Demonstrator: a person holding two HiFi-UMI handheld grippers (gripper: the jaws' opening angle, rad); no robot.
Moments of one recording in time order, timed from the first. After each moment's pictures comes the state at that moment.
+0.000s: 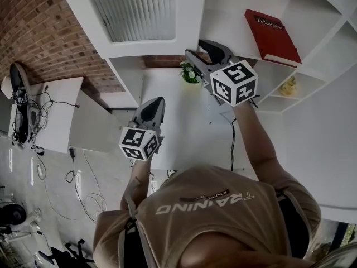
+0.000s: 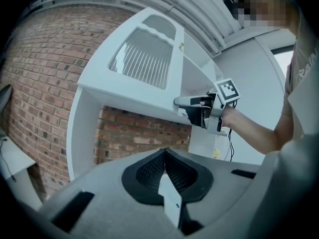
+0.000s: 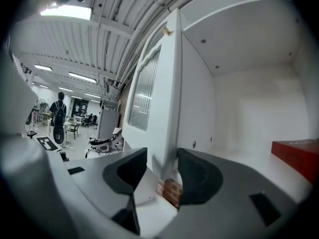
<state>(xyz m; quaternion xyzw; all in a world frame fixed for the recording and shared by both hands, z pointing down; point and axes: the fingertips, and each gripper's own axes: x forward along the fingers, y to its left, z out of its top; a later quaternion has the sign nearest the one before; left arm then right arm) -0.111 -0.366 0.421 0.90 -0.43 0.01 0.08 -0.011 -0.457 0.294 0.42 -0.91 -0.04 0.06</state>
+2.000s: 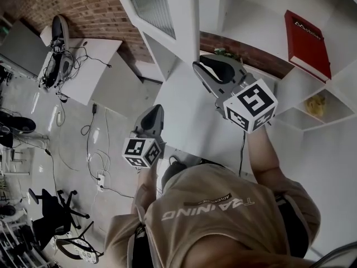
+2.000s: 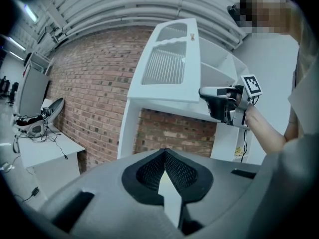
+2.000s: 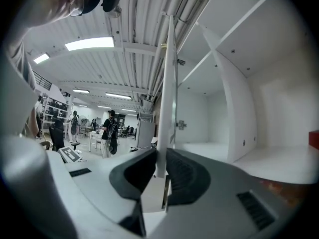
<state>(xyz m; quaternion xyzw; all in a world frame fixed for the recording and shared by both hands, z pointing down) -0.153 -0.253 0.451 0.78 -0.61 0.00 0.11 -0.044 -0.333 0.294 0.21 -0.98 -0.04 0.01</state>
